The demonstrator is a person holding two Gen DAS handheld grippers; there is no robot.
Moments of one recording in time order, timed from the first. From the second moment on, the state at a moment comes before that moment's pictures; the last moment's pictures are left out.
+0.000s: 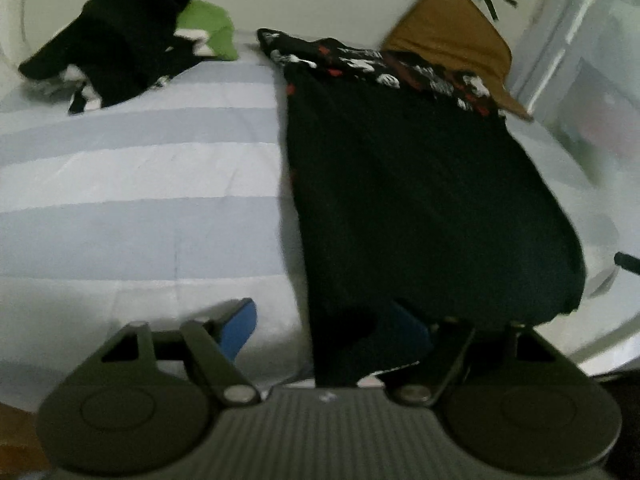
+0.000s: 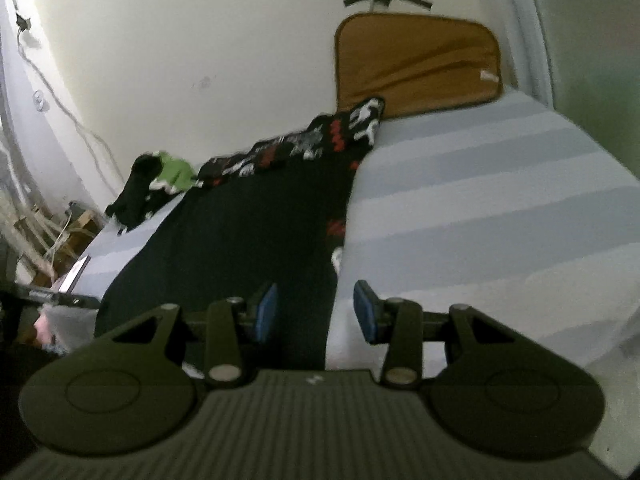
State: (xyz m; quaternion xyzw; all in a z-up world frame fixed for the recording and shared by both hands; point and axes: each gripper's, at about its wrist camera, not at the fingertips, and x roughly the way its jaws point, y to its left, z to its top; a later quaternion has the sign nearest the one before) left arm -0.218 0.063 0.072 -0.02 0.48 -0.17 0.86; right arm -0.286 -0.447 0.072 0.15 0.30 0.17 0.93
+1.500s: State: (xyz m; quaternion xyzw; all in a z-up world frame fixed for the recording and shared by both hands) left arm -0.055 0.069 0.085 -0.16 0.42 -0.14 0.88; right arm -0.112 -0.428 0.079 0.13 0.26 0.14 0.95
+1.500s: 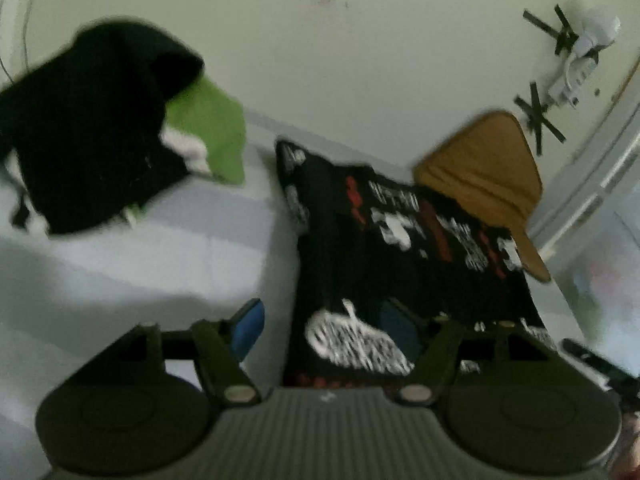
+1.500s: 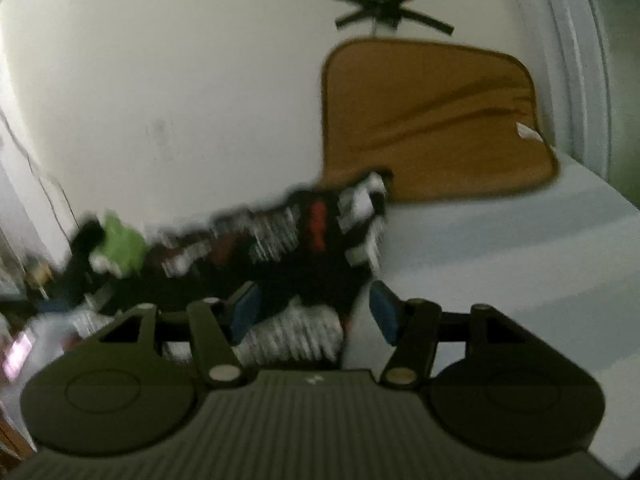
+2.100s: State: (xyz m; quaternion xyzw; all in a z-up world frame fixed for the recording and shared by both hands) left arm -0.088 0.046 0.086 -0.04 0.41 -0.12 0.90; right arm -0.146 -0.398 0.059 0.06 0.28 0.07 0.96
